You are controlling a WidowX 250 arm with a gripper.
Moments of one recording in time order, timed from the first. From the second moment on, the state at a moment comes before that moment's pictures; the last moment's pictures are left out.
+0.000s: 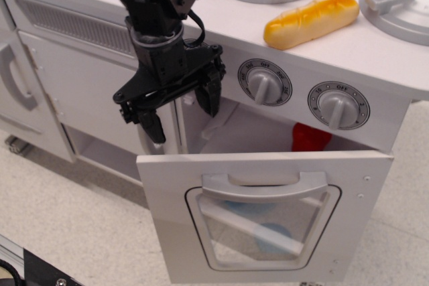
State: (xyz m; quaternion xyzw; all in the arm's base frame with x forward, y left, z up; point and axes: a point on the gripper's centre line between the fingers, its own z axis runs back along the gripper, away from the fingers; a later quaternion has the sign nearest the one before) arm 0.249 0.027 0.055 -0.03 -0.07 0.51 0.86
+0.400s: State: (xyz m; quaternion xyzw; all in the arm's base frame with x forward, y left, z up) arm 0.269 0.038 0.030 0.05 -0.13 0.42 0.90
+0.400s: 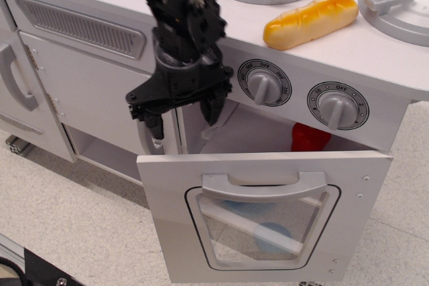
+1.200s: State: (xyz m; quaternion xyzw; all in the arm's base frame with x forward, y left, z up) arm 0.237 0.028 -0.015 -0.01 0.00 0.37 0.93
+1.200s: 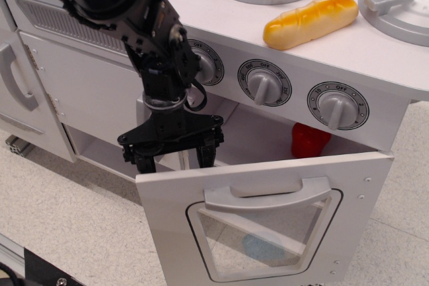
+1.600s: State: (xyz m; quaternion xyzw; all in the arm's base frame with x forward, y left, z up) arm 0.232 -0.004 -0.036 -0.03 0.03 0.39 0.92
